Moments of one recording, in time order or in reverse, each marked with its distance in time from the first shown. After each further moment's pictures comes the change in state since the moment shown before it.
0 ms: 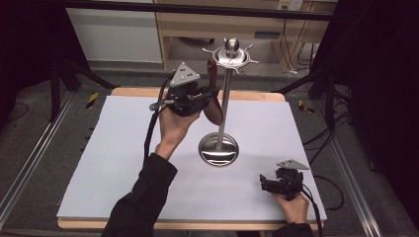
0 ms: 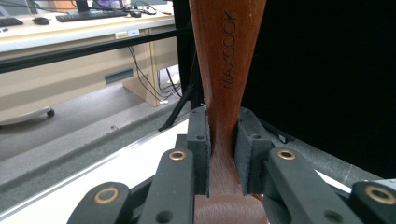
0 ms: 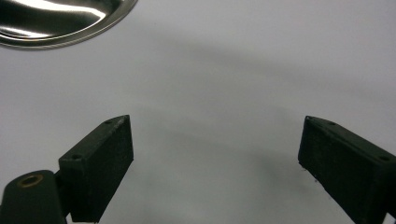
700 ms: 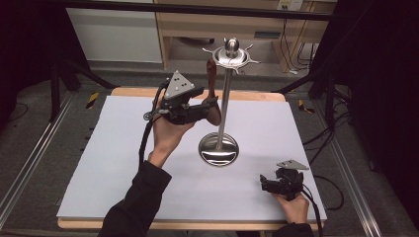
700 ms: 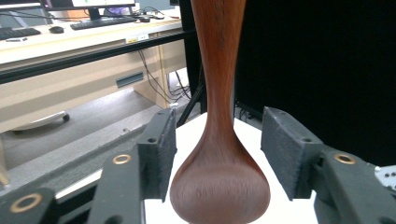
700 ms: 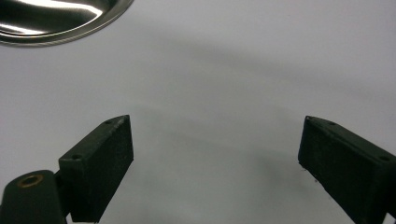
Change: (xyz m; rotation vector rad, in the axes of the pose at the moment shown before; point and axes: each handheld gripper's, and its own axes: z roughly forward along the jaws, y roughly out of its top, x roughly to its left) left arm -0.004 -0.018 -0.017 -0.018 0.048 0.046; right arm 0.000 -0.001 0.000 0.000 -0.010 -0.008
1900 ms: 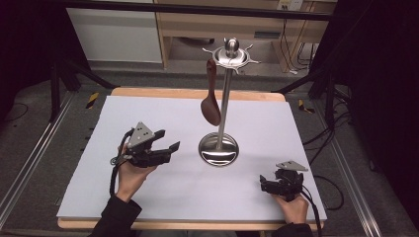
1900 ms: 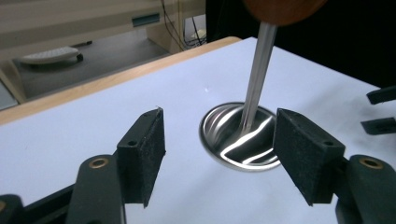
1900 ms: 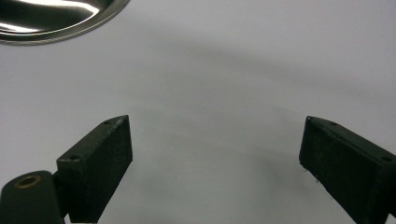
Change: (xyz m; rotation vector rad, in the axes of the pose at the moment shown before) left arm 0.031 -0.136 -0.061 0.159 0.049 -0.087; right arm 0.003 -0.002 0.000 -0.003 -0.015 0.010
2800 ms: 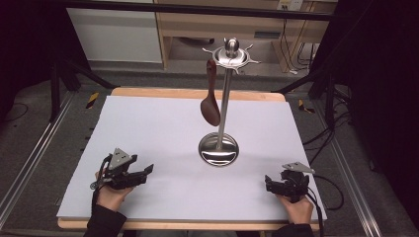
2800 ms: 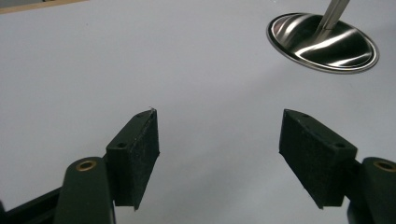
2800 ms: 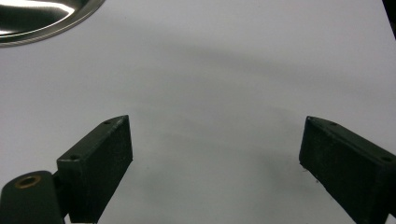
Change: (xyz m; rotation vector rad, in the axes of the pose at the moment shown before) left arm 0.037 -0.095 -0.023 0.159 0.148 -0.095; right arm -0.013 -0.006 -0.005 -0.008 -0.030 0.036
